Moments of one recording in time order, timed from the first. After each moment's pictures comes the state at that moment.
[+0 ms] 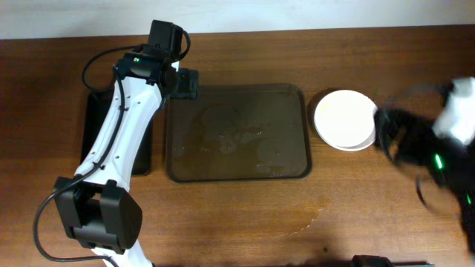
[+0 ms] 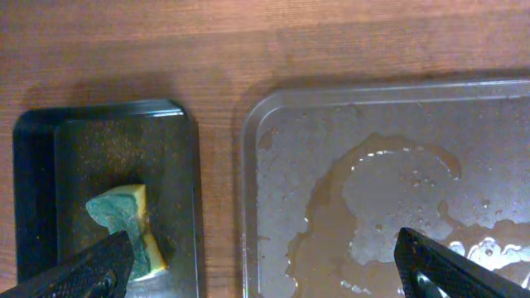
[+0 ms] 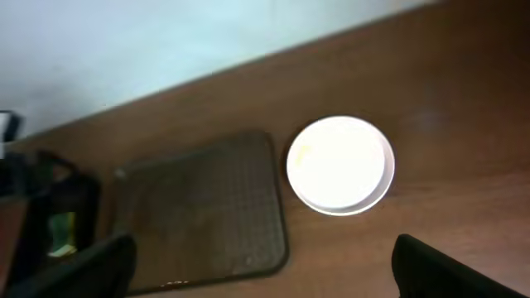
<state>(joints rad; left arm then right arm) -0.23 1.89 1.80 -1.02 -0.20 -0.14 -0.11 1.01 1.67 -1.29 -0.17 0.25</state>
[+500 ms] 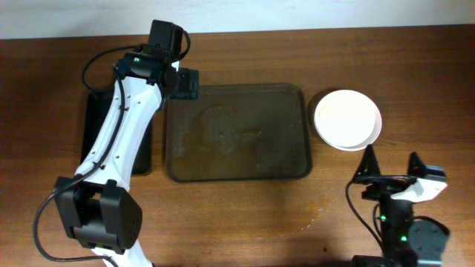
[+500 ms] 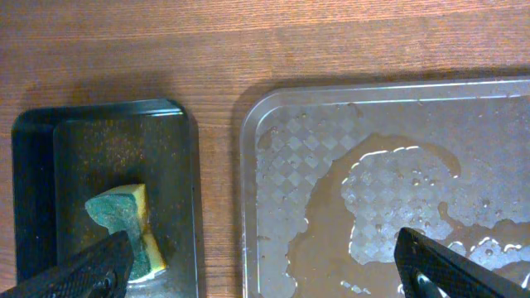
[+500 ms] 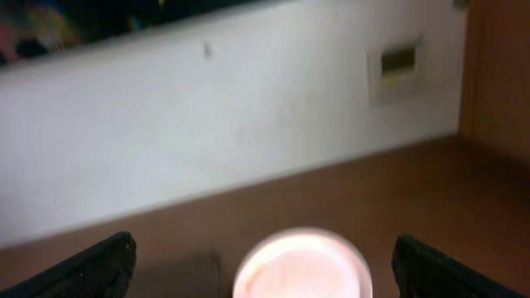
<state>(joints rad) -0.23 1.89 1.80 -1.02 -0.20 -0.14 -0.11 0.16 0.33 -0.14 0.01 0.22</state>
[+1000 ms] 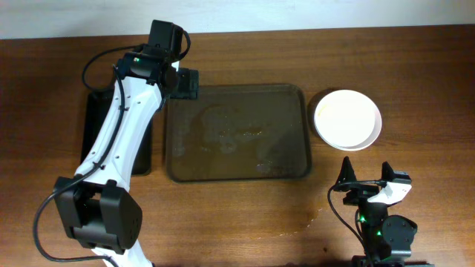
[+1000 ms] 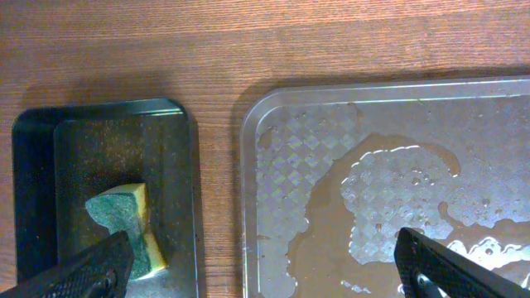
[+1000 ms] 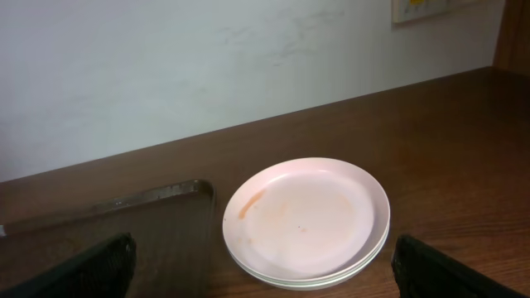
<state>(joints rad) -0.23 1.89 1.80 -1.02 -0.20 -0.14 -0.08 0.01 0.01 -0.07 -0.01 0.22</state>
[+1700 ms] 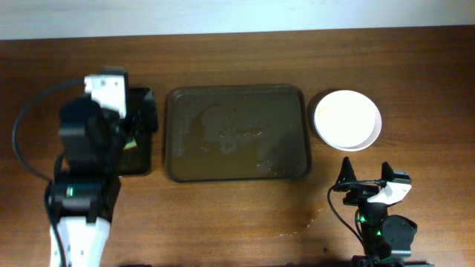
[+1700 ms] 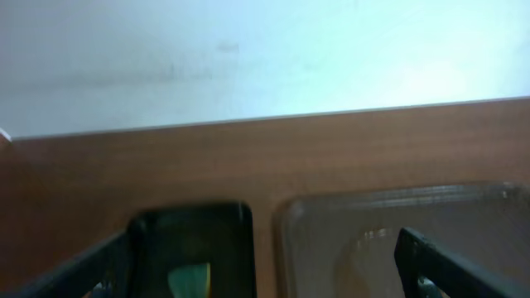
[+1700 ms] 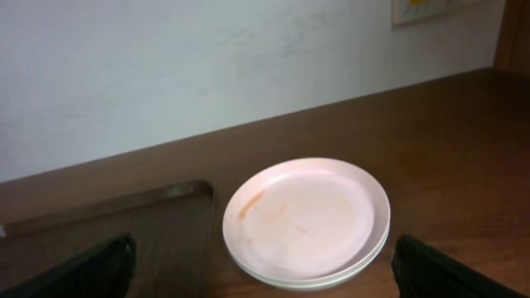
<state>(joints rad) -0.01 1.04 1.03 -0.38 0.00 0.06 -0.08 0.01 0.01 -0.07 -0.01 0.22</state>
